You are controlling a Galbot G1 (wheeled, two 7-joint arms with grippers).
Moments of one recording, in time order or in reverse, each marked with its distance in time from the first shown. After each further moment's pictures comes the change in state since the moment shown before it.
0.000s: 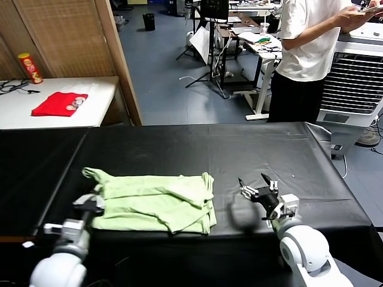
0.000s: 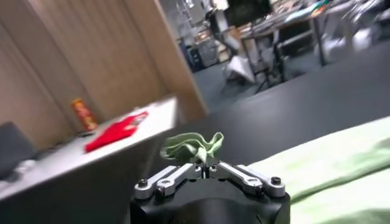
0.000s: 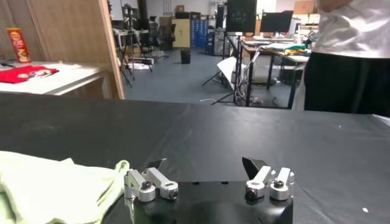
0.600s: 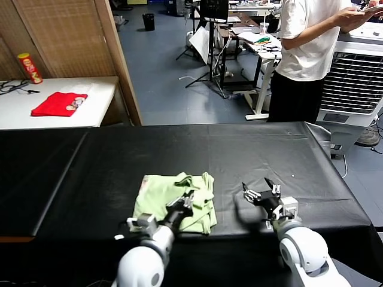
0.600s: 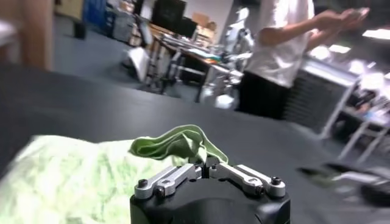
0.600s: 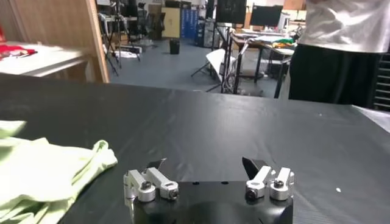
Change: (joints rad) left arm -0.175 -0.264 0.401 0.081 -0.272 0.029 -0.035; right arm 0.007 0.006 -0.007 -0.049 -0.035 0.000 -0.004
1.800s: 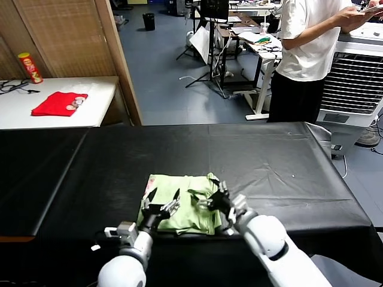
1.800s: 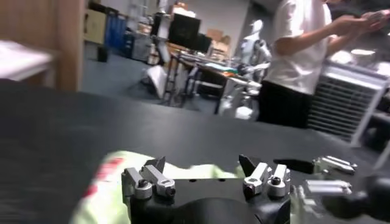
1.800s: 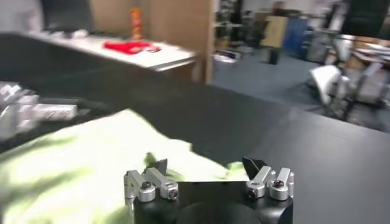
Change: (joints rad) left arm 0.116 0.041 -0.157 -0.047 0.139 -0.086 0.024; right arm 0.253 -0.036 -0.399 -0.144 -0.178 0.061 -0.250
